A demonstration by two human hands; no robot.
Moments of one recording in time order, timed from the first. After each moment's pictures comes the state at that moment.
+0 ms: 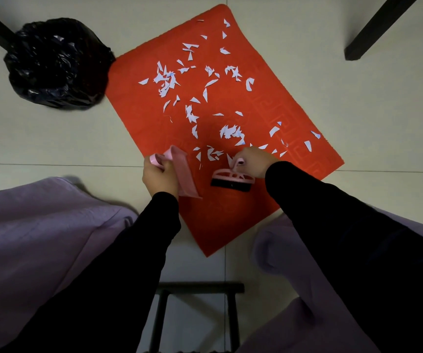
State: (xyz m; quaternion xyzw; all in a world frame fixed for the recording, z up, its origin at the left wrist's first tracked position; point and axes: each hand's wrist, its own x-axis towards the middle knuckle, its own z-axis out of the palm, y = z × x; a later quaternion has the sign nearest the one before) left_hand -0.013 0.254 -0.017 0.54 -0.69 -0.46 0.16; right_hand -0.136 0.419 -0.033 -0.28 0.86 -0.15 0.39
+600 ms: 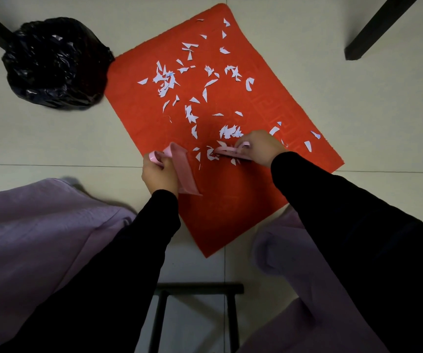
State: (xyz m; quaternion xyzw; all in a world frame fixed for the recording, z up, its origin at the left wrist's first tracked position) left_hand -0.019 0.254 -0.018 0.53 -0.69 -0.46 0.17; right_hand -0.159 0.419 -0.015 -0.27 0.89 -0.18 0.31
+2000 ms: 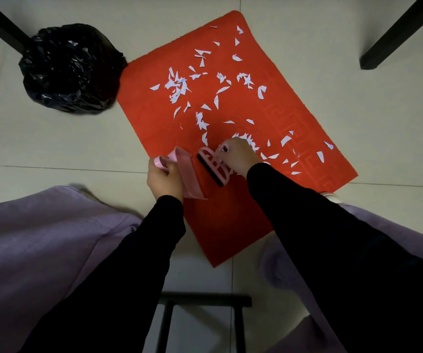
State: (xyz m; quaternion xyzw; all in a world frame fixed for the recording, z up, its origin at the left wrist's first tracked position) left_hand -0.023 0.237 -0.022 0.54 -0.67 -0.48 0.17; right_hand -0.135 0.348 -0.026 -0.14 0.87 -0.33 0.34
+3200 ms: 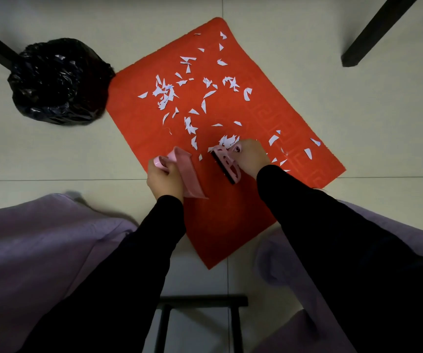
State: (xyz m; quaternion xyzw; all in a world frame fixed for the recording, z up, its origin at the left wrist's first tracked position) left_hand -0.039 0.261 -0.011 0.54 -0.69 -0.46 0.16; right_hand -0.151 0.397 -0.035 -0.10 0.90 -0.32 0.29
